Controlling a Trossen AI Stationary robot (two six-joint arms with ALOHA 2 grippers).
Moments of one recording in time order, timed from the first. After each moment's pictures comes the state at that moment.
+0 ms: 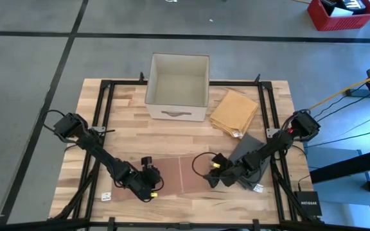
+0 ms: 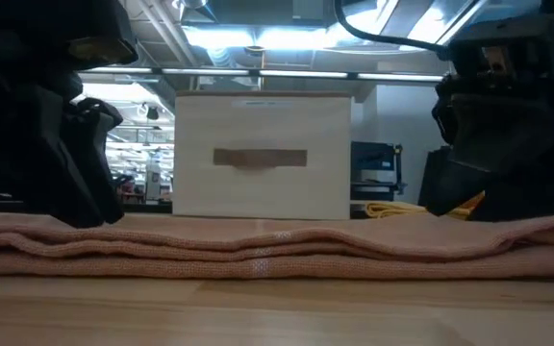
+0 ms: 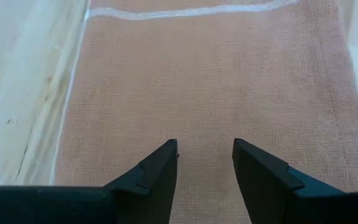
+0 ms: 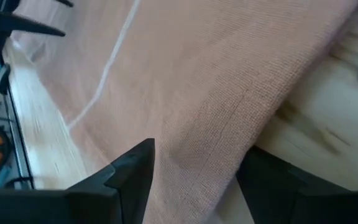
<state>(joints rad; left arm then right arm) -0.68 1.76 0.88 -0.21 -0.54 -0.65 0.56 1.76 0.65 0.22 0.37 1.43</state>
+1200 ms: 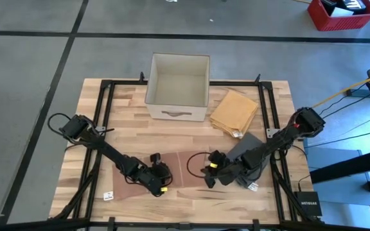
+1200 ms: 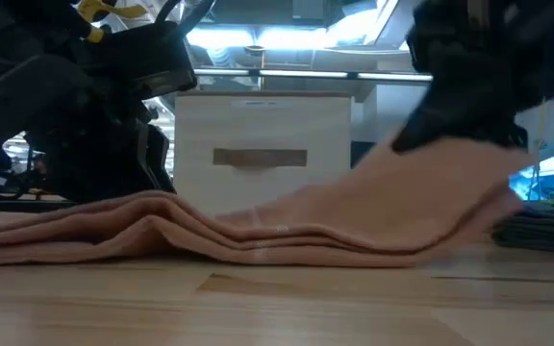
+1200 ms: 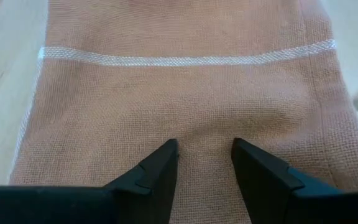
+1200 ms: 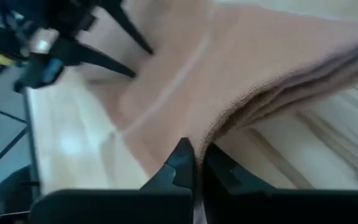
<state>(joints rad) -0.57 1.85 0.88 -0.01 -0.51 -0.56 0.55 1.64 0.80 0.02 0.44 1.18</state>
